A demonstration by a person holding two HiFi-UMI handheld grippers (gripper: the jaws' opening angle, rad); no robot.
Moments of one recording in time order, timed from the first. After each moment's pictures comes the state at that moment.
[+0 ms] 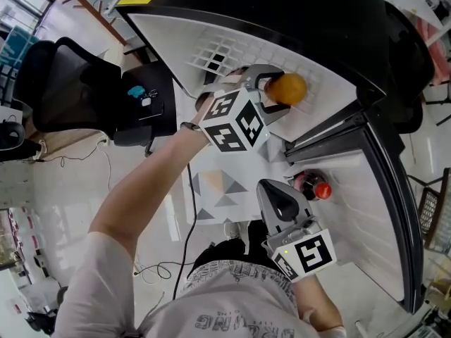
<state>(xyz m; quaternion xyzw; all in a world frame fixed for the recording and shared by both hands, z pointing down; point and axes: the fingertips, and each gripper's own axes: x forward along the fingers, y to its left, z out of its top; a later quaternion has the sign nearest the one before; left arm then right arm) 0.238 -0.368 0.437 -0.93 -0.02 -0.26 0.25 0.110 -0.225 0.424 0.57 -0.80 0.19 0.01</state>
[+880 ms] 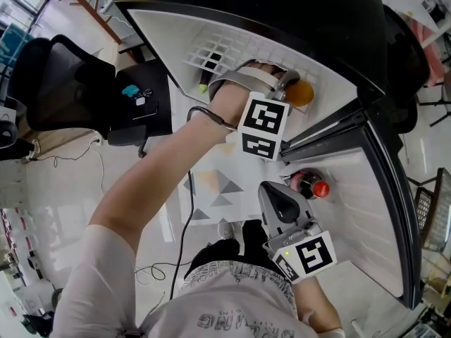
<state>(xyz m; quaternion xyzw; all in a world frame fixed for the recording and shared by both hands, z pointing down) 0.266 -0.360 0.466 -0.80 -0.06 -0.36 0.47 0.114 -0.217 0.428 0.58 -0.79 0.19 0.03</state>
